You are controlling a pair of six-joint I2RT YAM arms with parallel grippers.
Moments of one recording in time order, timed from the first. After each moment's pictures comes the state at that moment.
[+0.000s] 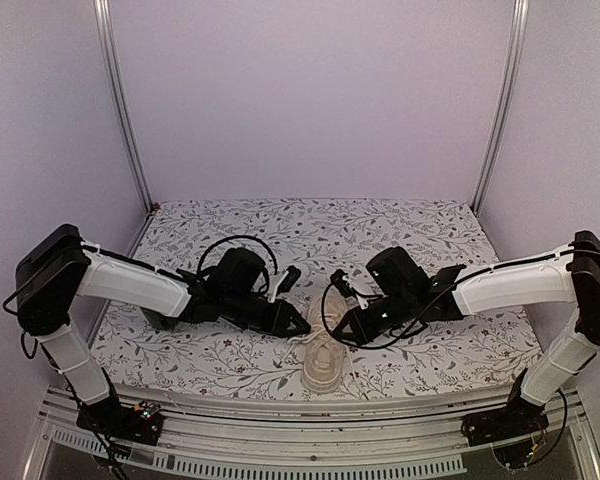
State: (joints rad) left arm -0.88 1.71 0.85 0.15 0.44 -0.60; right arm 0.91 1.59 0.87 -0.12 -0.31 0.37
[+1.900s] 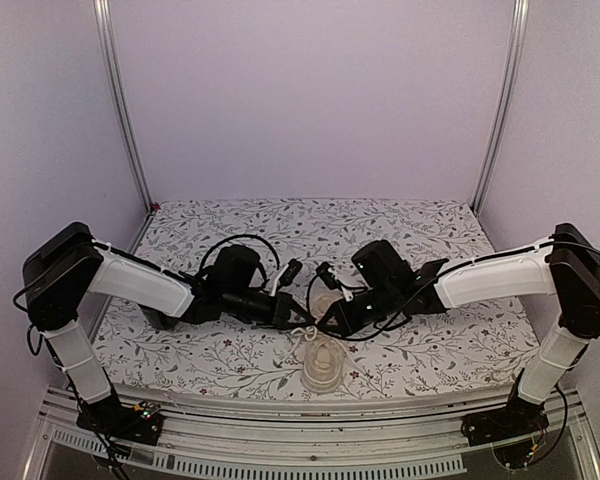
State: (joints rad) left arm -0.84 1.77 0.83 0.36 0.57 -0.67; right arm 0.92 1.70 0.98 -0.08 -0.33 0.38
